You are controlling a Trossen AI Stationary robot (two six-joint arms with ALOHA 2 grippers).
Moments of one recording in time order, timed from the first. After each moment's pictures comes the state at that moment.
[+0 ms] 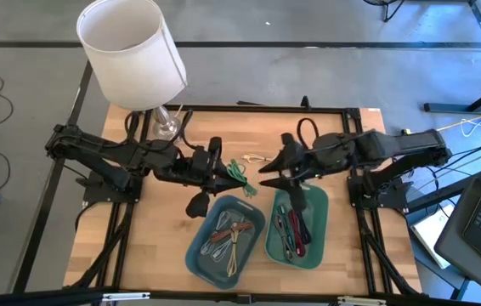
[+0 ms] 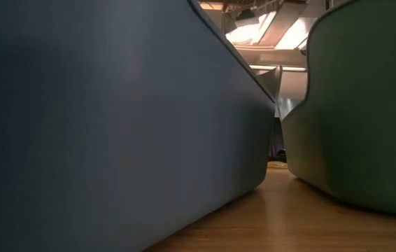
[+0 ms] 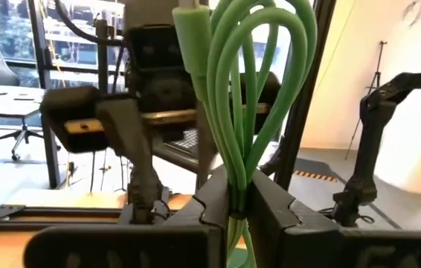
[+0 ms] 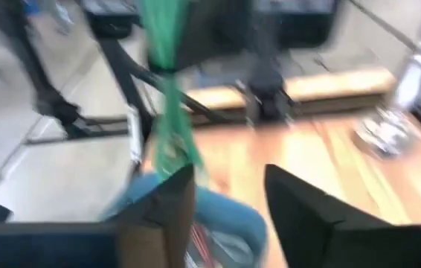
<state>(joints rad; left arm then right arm) -0.26 1.32 1.31 0.05 -0.16 -0.12 0.26 1.40 1.60 -0.59 0.11 0.25</state>
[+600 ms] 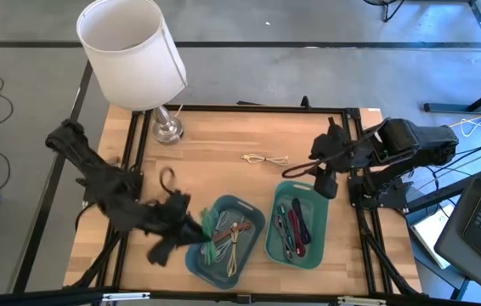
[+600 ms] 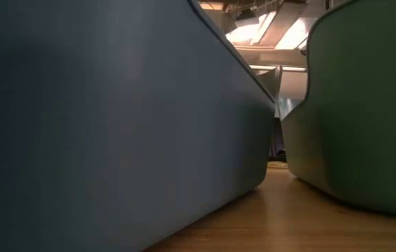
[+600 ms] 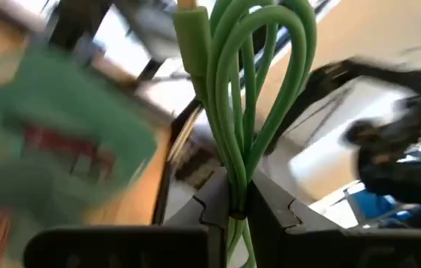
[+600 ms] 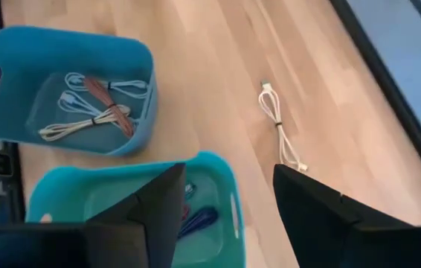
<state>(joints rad) -0.71 1.31 1.31 -0.23 -0.50 -0.85 0.31 1.38 1.83 -1.47 0.33 0.54</state>
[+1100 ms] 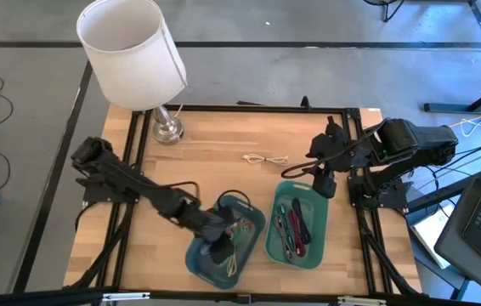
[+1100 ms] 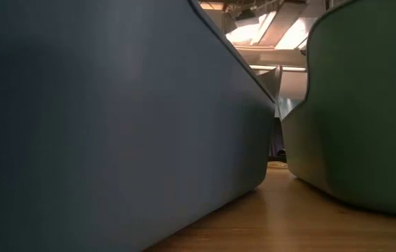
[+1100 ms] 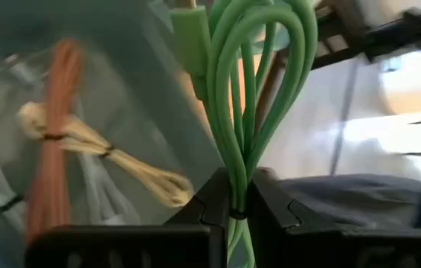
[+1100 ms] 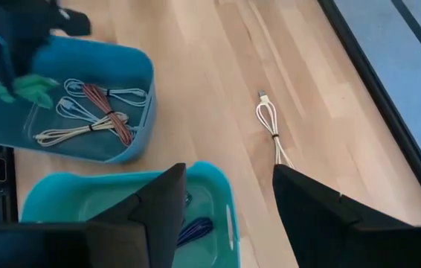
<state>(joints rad) -0.47 1.66 1.31 -0.41 -0.02 -1.07 0.31 1.38 1.82 -1.44 0.35 0.49</state>
